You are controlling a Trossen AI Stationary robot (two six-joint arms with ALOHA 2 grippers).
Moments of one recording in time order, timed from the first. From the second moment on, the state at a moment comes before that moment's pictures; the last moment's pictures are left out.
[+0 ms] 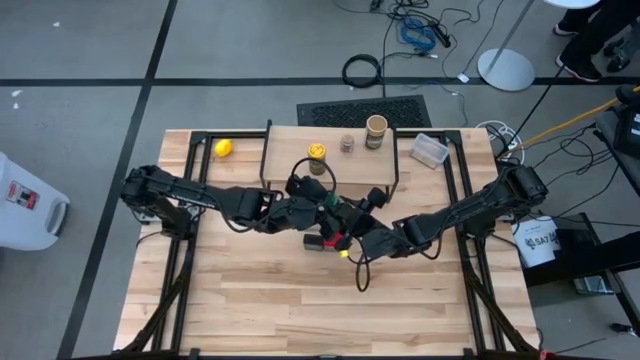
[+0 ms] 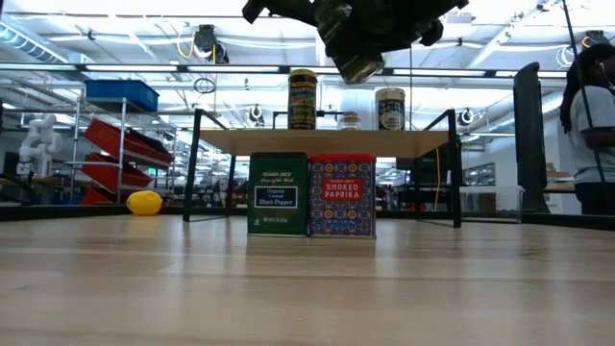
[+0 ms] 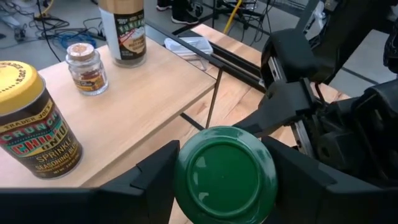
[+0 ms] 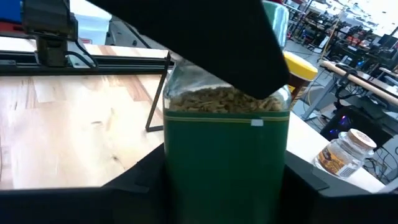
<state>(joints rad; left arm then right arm) -0.20 1.62 1.48 -0.42 -0.62 -0.57 0.34 1.57 1.00 0.11 1.02 0.11</state>
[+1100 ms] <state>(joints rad) -0.31 1.43 1.49 -0.41 -0.40 0.04 0.38 1.41 1.00 -0.10 0.63 0.40</state>
